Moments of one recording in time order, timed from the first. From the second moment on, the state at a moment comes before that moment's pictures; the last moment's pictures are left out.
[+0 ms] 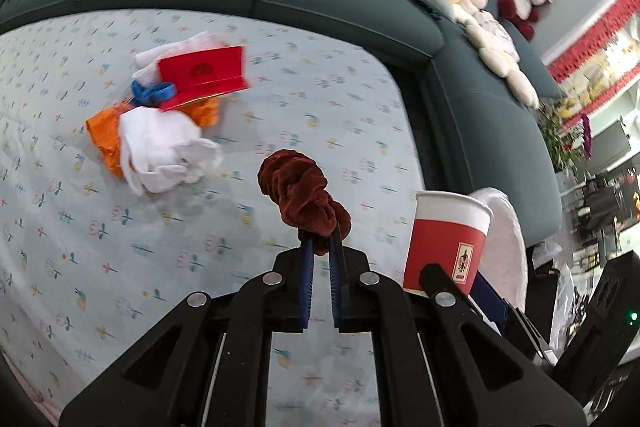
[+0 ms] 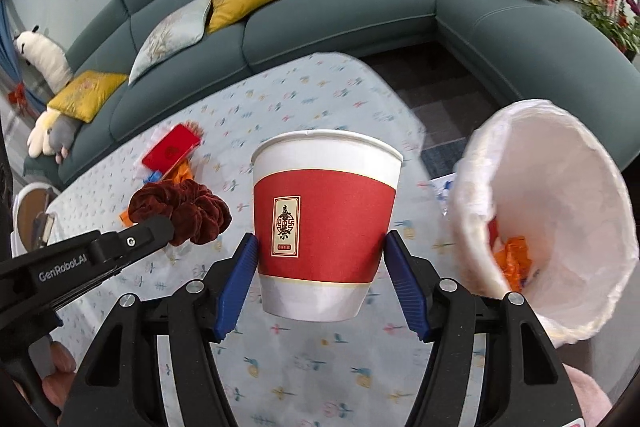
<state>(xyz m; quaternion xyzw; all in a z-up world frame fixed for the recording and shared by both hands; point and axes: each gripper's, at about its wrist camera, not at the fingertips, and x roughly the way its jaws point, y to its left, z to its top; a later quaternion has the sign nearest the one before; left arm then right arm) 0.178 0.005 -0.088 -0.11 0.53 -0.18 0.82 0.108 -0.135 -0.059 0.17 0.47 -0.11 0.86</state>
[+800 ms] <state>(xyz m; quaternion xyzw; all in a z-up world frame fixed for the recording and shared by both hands) 0.098 -0.155 -0.037 0.00 0.50 -0.31 0.81 0.005 -0.255 -0.016 0.22 0.41 -0.21 0.86</state>
